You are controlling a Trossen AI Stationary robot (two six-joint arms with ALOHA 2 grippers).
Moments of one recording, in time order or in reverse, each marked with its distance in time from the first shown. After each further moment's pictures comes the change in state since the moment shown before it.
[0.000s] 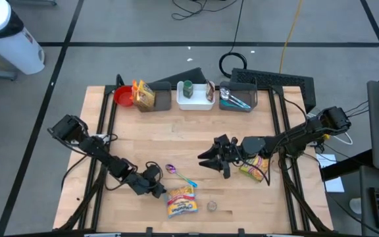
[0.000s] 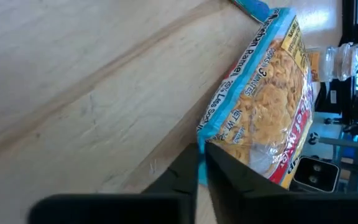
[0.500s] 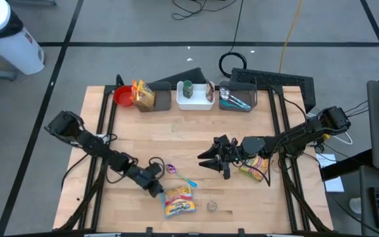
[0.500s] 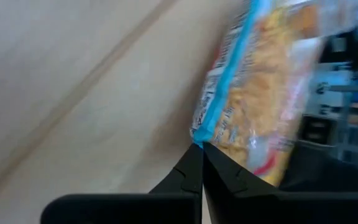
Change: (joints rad) left arm 0.083 -0.119 -0.009 -0.039 0.233 0.197; right arm 0.000 0.000 0.000 -0.001 -0.003 -0.058
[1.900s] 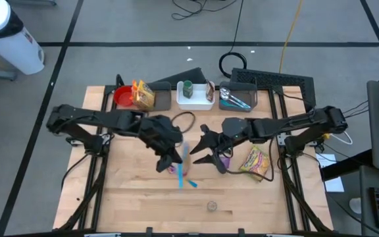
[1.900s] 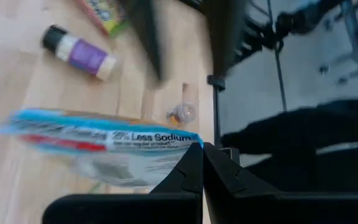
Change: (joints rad) left arm 0.401 -0.076 0.999 -1.075 0.306 0.896; right arm -0.139 0.042 0.498 -0.776 -0.340 -0.495
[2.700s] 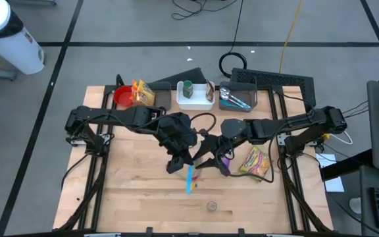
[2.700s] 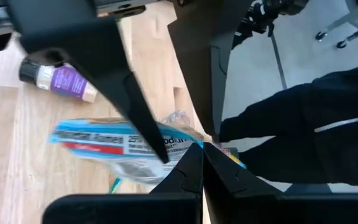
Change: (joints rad) left arm 0.024 0.229 0.333 -0.168 0.081 0.167; right arm 0.004 0.003 -0.002 -0.008 -0.101 -0.001
